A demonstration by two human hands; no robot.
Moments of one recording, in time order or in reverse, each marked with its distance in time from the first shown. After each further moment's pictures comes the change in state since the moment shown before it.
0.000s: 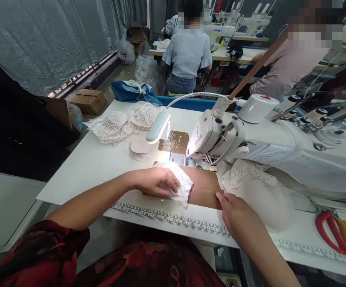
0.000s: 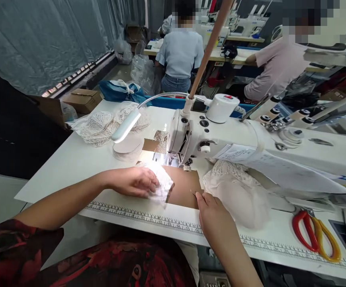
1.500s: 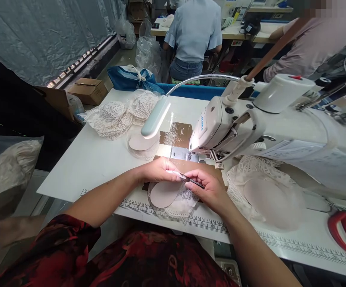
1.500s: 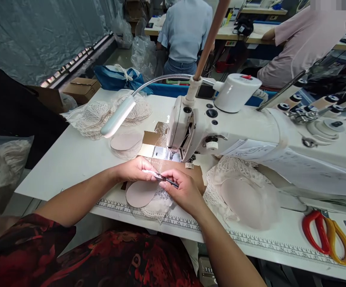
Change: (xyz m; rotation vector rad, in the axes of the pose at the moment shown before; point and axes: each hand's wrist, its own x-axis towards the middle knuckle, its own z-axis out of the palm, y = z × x) left_hand 0.012 -0.016 0.025 -0.993 0.087 -0.468; right_hand 0.093 -0.038 -0.018 1.458 -0.266 0.286
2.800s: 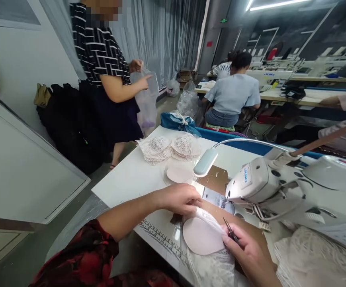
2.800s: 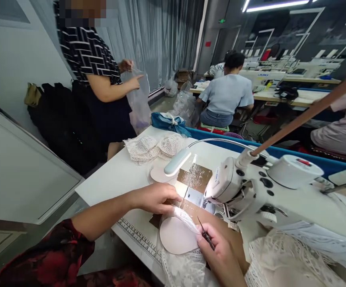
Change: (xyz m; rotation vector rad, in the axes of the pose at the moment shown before) left_hand -0.049 0.039 -0.013 1.002 0.292 0.178; right_hand -0.002 0.011 0.007 -0.076 0.100 0.072
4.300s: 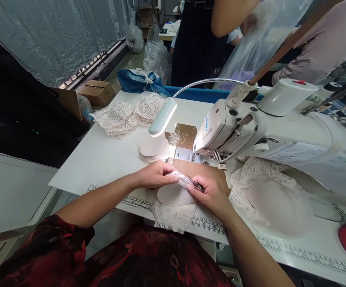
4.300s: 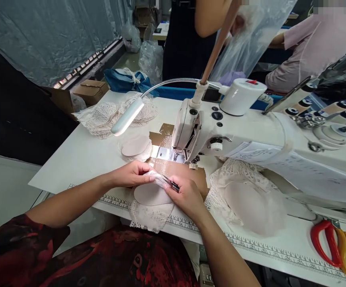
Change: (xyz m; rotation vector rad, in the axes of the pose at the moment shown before) left_hand 0.003 0.007 0.042 -0.690 -0.132 -0.144; right_hand -0.003 -0.008 -0.006 -0.349 -0.081 -0.124
